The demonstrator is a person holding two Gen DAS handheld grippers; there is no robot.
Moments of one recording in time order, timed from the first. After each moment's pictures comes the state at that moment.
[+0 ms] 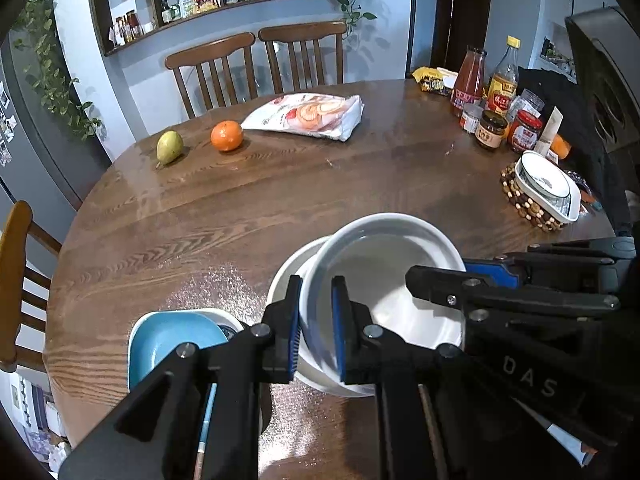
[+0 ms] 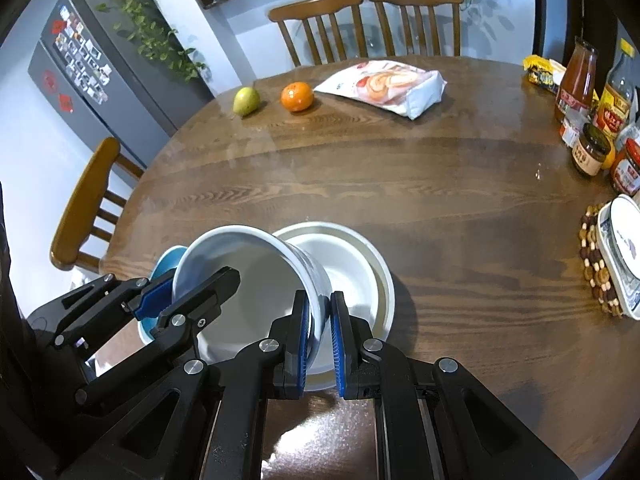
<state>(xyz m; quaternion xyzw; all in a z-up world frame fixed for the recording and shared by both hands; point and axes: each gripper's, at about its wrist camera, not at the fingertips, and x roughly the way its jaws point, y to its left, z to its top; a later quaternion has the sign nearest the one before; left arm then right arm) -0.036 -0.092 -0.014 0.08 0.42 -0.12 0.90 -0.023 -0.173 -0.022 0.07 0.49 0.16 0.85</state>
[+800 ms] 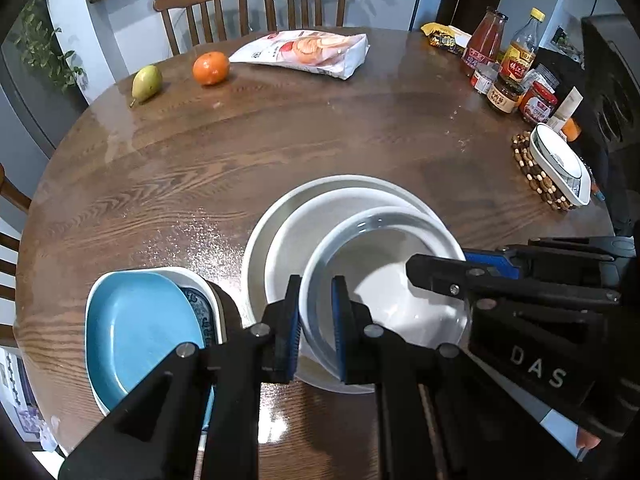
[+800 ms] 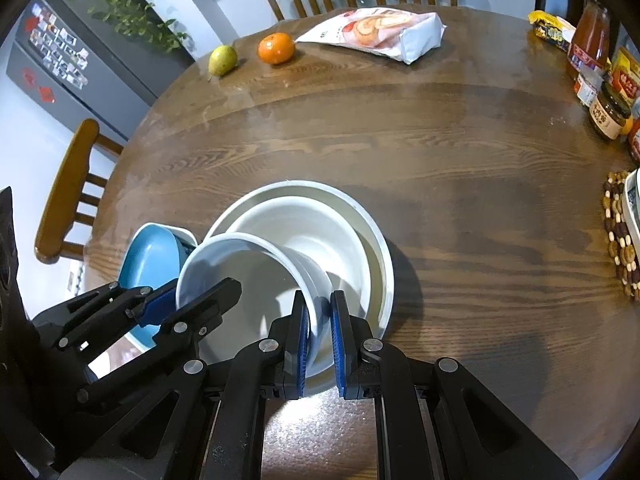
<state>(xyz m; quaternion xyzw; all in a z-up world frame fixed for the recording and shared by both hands) -0.011 -0.090 -0.054 0.05 0.51 -0.13 0.85 0.001 -0.174 -0.065 0.08 0.55 0.15 0.81</state>
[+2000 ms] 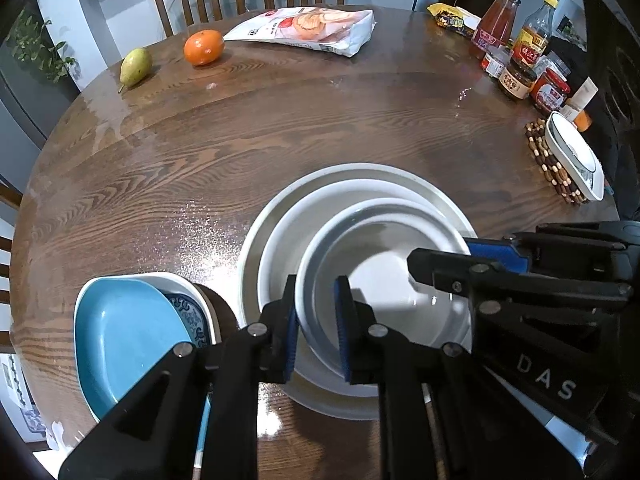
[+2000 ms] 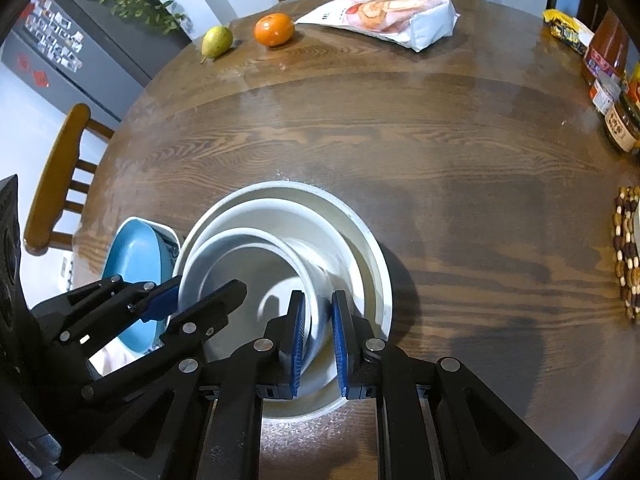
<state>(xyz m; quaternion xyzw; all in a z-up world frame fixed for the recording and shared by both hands) 0.009 -0.096 -0.073 0.06 0.53 -0.13 0.83 0.019 -0.167 -0.076 0.05 0.58 0.15 0.80</state>
